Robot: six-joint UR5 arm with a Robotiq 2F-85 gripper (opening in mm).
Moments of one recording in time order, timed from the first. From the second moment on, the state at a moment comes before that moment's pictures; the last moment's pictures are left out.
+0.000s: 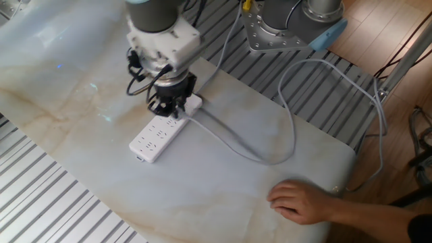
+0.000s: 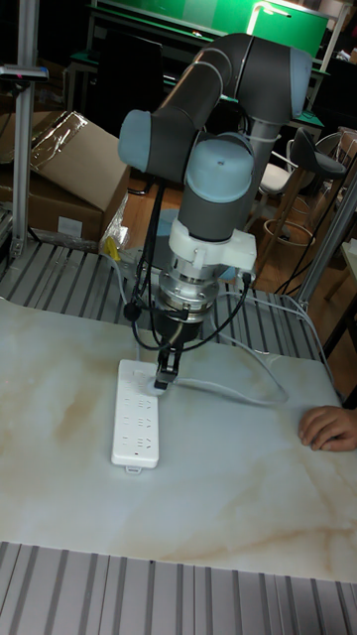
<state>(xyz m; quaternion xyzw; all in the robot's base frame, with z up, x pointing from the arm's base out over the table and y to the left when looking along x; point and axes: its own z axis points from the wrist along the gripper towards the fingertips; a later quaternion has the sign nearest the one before) 0.520 0.009 0.083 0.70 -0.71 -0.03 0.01</state>
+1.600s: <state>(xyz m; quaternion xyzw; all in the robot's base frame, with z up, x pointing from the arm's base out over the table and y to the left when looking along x) 0.577 0.003 0.077 0.70 -0.72 -0.02 0.00</state>
